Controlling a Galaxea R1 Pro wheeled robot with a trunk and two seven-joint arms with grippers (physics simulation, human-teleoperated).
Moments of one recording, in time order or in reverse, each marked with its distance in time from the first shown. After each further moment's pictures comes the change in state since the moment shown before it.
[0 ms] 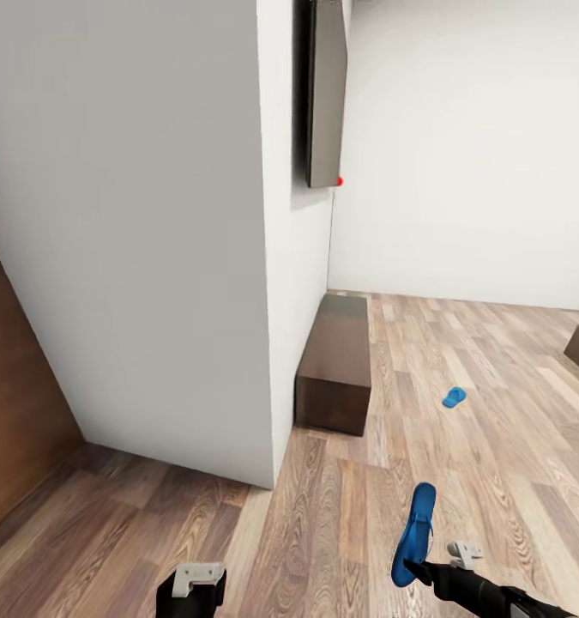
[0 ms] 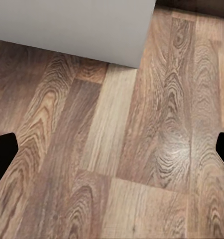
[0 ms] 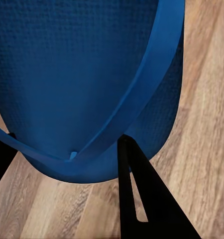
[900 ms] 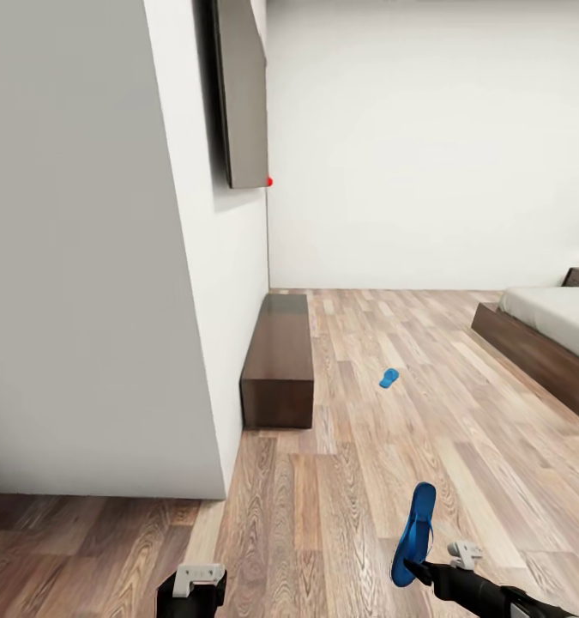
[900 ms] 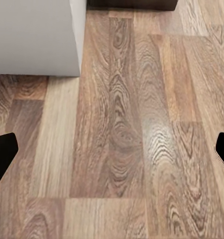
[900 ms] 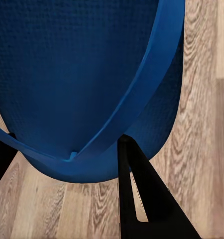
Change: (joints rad) left arm 0.000 -0.001 -0.002 0.000 0.000 -0.001 0.000; right arm 0.000 0.000 0.001 0.000 0.000 -0.001 0.000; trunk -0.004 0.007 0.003
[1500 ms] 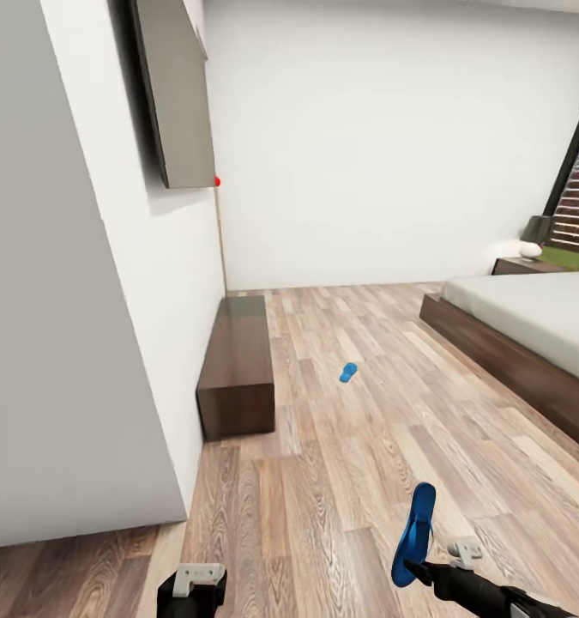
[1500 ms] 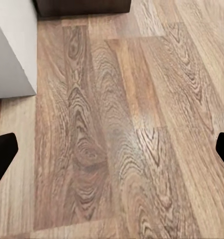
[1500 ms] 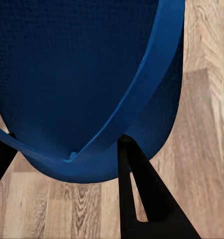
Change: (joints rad) left arm 0.000 0.000 0.000 0.000 0.000 0.000 0.000; right arm 0.000 0.000 0.001 0.000 0.000 0.000 0.000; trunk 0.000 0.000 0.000
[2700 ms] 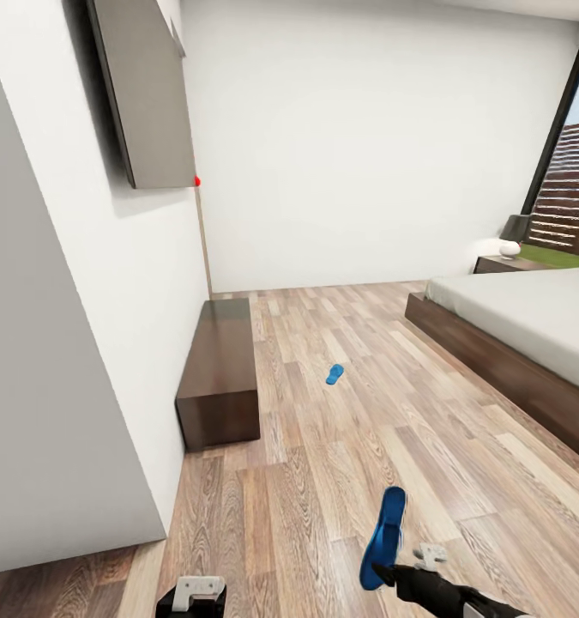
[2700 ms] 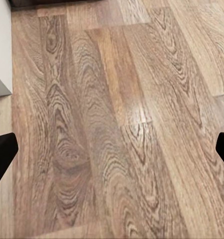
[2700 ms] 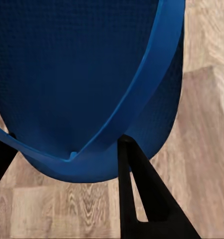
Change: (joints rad) left arm 0.000 -0.002 -0.001 0.058 -0.001 -0.001 -0.002; right arm 0.003 0.129 -0.003 0.000 0.003 0.013 -0.132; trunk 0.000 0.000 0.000
